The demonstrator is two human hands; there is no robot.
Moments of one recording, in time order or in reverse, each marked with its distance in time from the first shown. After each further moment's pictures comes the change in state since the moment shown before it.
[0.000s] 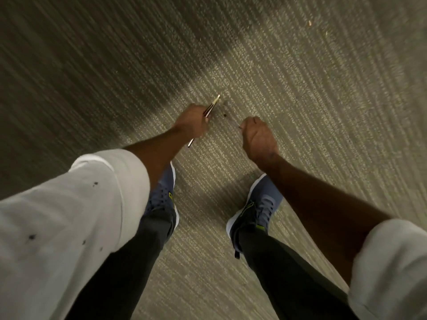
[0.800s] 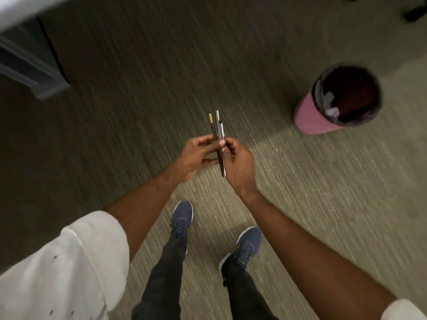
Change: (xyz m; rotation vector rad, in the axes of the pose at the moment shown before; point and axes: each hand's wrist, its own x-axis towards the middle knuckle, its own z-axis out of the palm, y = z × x) left_hand -0.247 0.133 -0.304 -1.365 0.111 0.076; right_hand -0.098 -0.242 -0.347 0.756 0.320 -0.088
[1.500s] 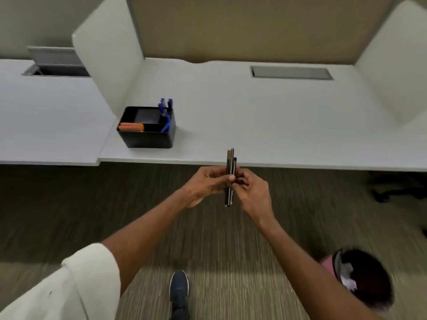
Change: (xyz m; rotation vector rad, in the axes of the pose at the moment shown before) left_hand -0.235 0.301 -0.101 -0.007 0.118 0.474; right_hand 0.003 -0.379 0.002 -0.048 -0.416 -0.517
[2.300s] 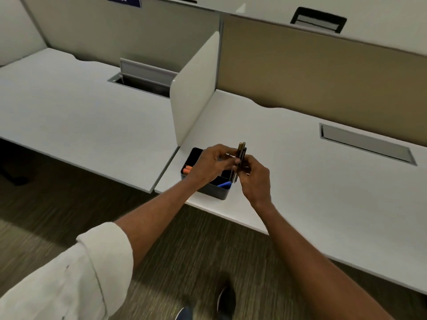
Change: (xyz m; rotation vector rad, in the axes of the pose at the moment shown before) left_hand 0.033 0.157 -0.227 0.405 0.590 0.315; right_hand 0.229 -0.150 0.155 -0.088 -0.107 -0.281
